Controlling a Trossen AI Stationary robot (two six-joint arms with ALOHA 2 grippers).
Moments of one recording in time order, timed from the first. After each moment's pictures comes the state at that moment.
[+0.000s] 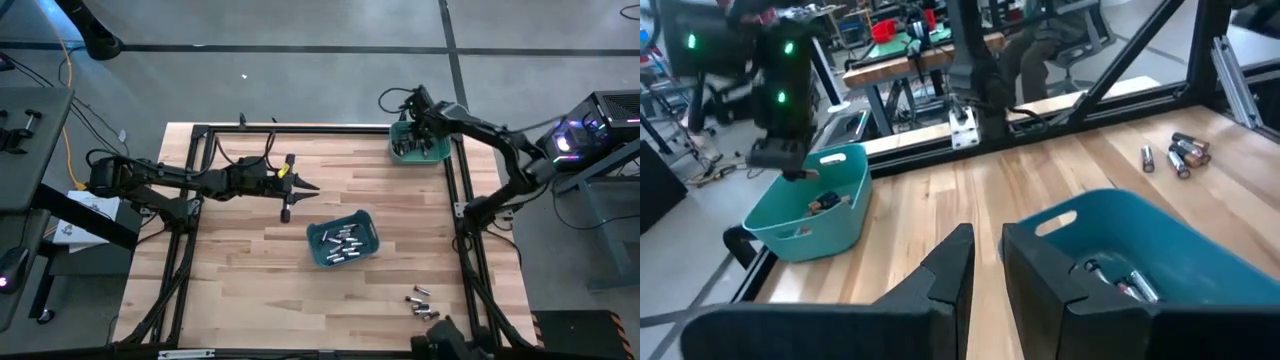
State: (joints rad) left arm 0.14 1.36 0.68 0.48 0.13 0.28; right arm -0.94 1.50 1.05 -0.70 0.31 0.39
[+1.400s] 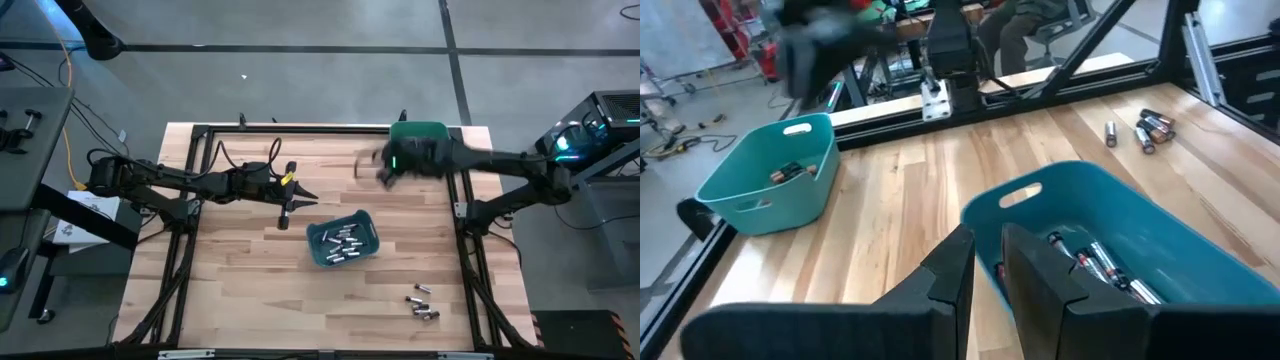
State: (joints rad) left arm 0.10 1.36 0.68 0.40 0.13 0.25; right arm -0.28 1.31 1.13 -0.96 0.50 0.44
